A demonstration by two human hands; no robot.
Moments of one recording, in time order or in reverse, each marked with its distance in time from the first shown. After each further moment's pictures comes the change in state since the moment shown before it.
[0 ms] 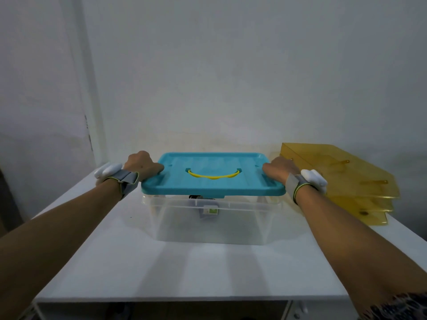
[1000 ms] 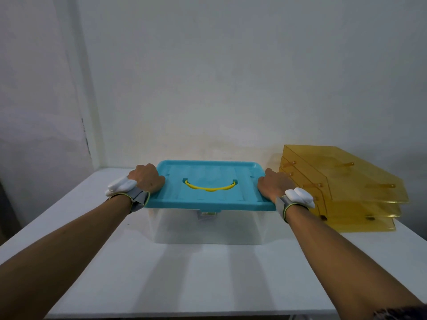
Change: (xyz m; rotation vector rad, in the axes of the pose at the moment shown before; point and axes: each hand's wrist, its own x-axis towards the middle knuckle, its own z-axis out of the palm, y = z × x) left_hand 0.003 0.007 0.033 0.393 0.097 0.035; right_hand 0.022 0.009 0.052 -0.227 0.172 -0.077
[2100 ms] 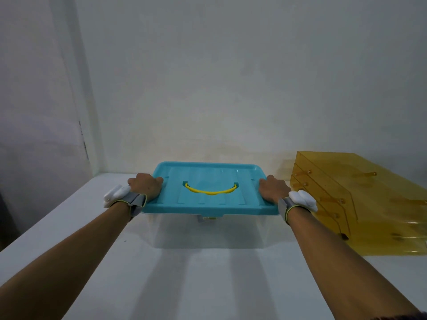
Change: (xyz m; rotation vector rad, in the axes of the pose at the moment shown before) left_hand 0.057 -0.003 0.024 -0.223 -0.080 -0.164; right_hand 0.065 -0.030 0.029 0.165 -0.199 0.079
